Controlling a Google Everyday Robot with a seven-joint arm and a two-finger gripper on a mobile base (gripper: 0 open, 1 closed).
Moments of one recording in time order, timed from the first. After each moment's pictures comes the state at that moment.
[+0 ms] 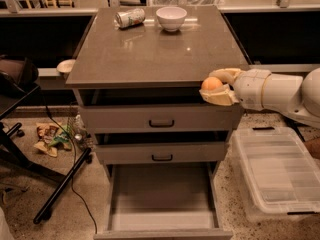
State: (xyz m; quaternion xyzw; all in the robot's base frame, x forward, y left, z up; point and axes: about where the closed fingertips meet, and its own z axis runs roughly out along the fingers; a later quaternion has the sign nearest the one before) arm 0.602 -0.152 0.855 -0.45 0.68 0.14 0.56
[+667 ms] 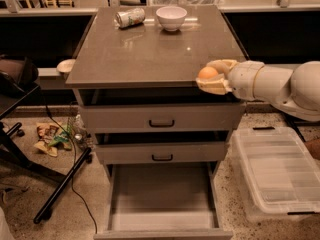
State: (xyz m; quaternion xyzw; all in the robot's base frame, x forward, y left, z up) arm 0.639 -0.152 0.863 -0.41 0.68 0.14 0.59
